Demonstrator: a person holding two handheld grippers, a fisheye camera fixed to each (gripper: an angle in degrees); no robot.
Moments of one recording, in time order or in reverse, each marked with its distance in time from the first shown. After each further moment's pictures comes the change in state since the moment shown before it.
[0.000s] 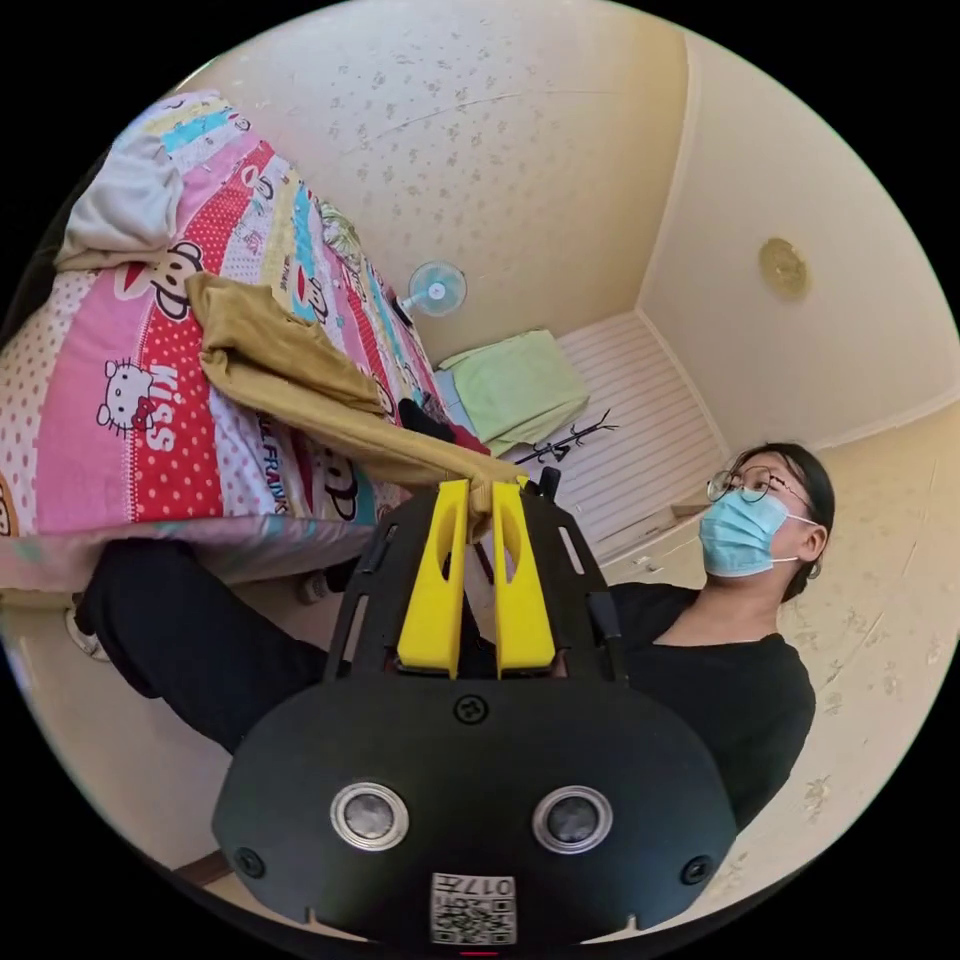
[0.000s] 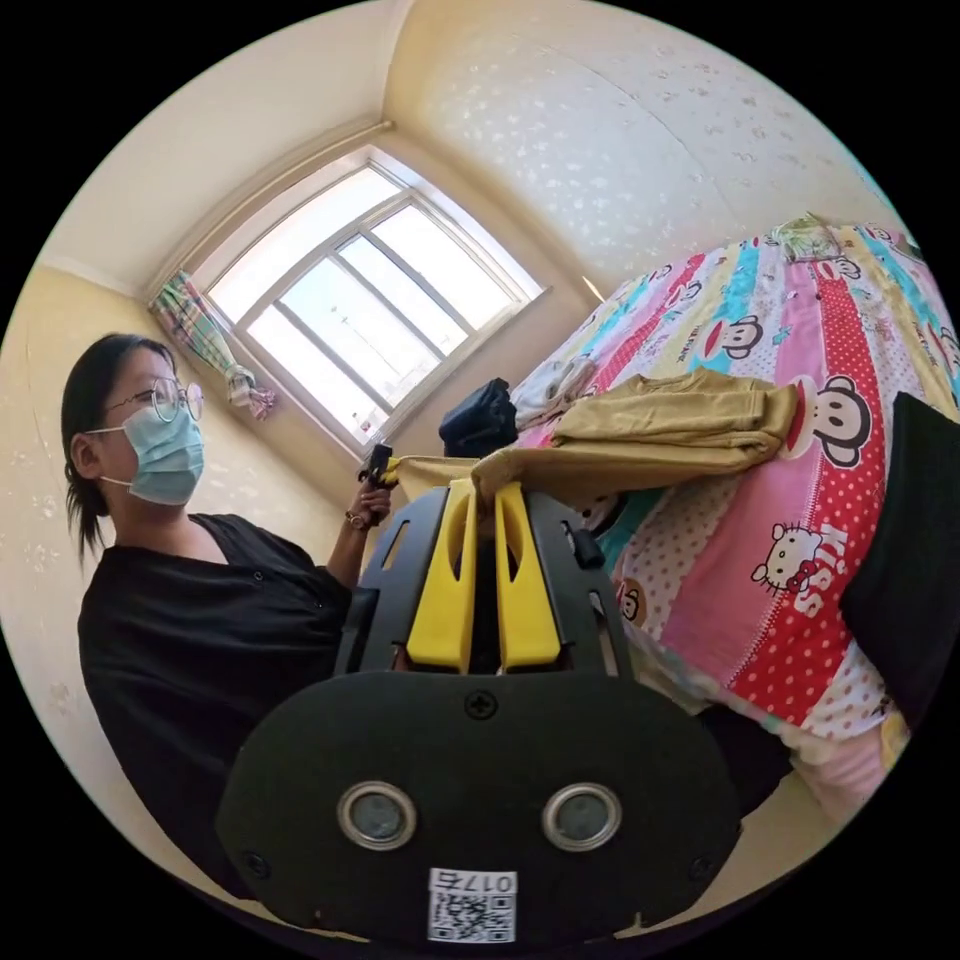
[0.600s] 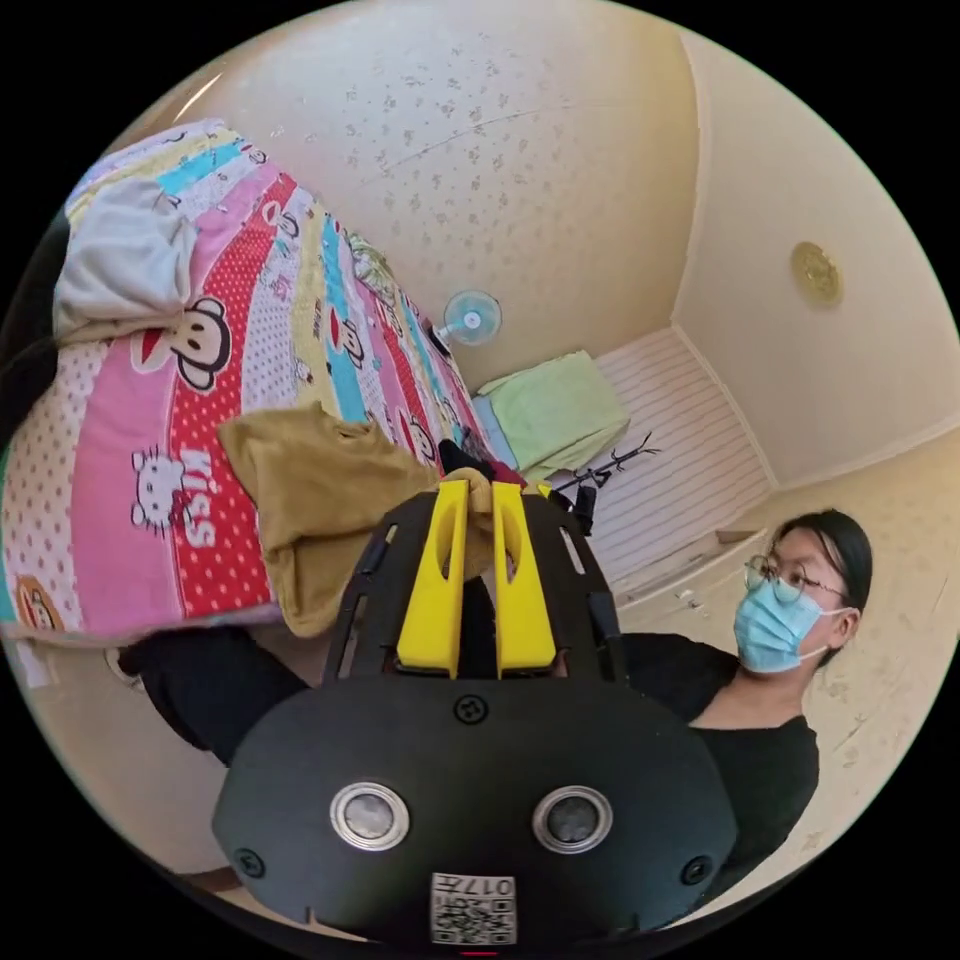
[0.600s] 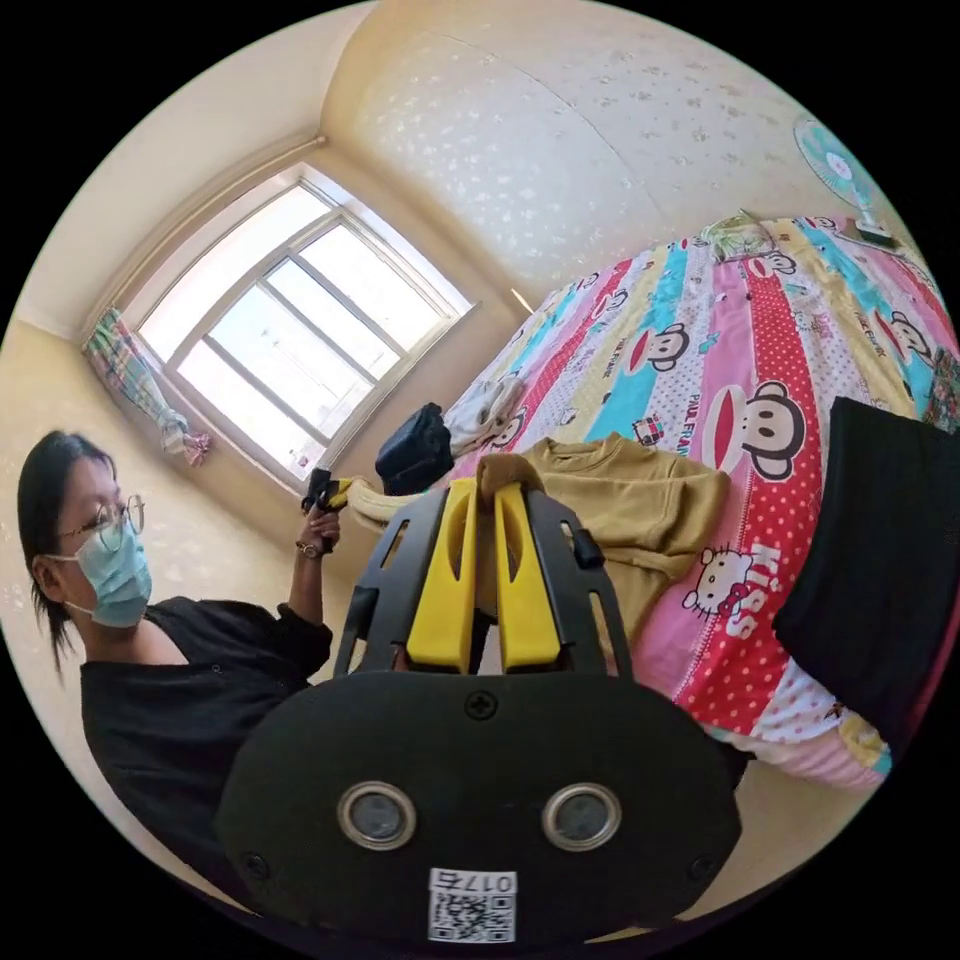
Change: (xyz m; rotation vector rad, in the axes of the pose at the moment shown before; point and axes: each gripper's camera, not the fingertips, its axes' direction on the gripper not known) left arm -0.049 -0.117 0.006 0.121 -0.153 0.003; right arm 0.075 -0.082 0.013 0.104 0.134 0.234
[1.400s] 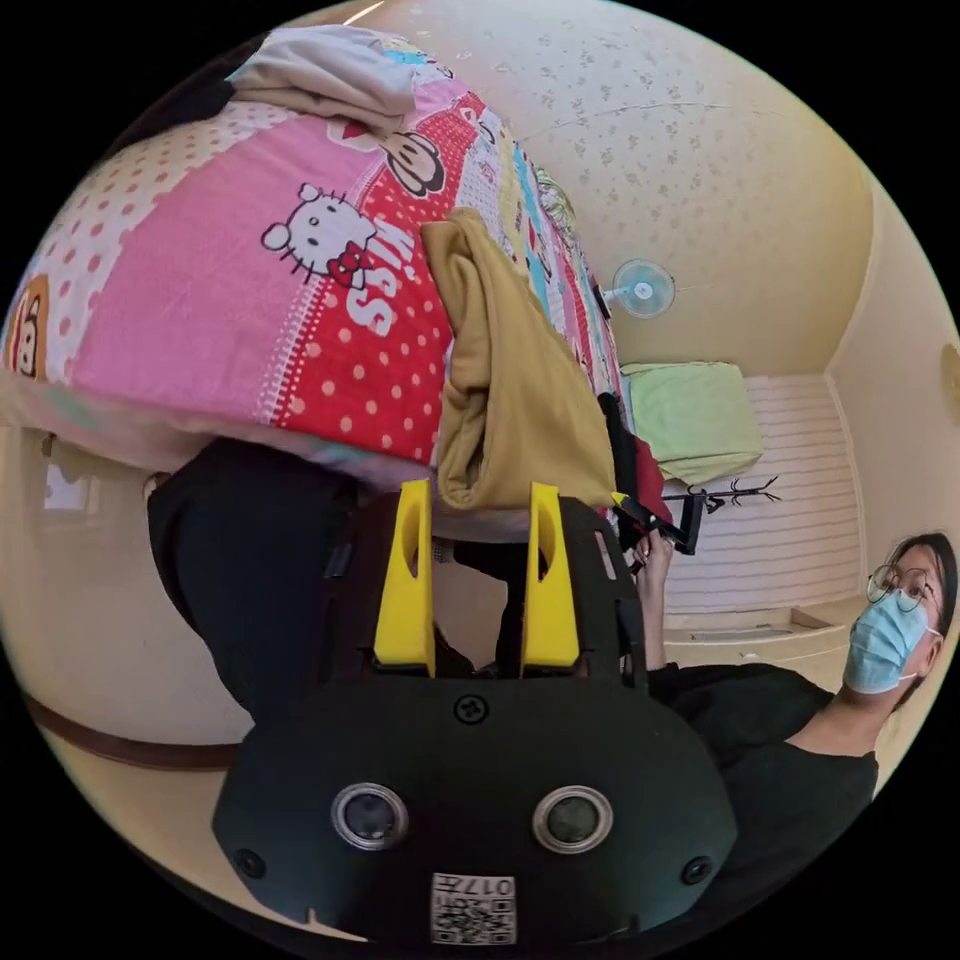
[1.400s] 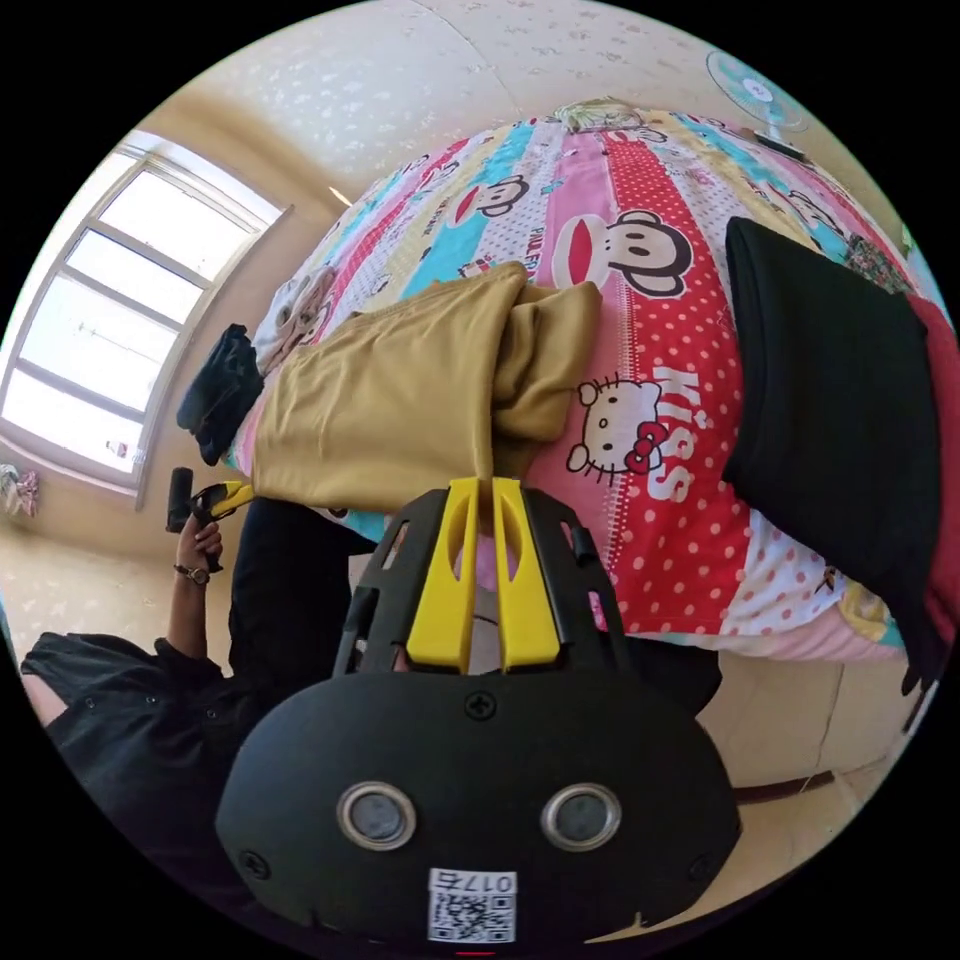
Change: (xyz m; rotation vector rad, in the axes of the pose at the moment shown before) left arm -0.141 0.092 0.087 -0.146 -0.238 -0.370; right arm 0.105 0.045 0.113 -0.312 0.521 0.139
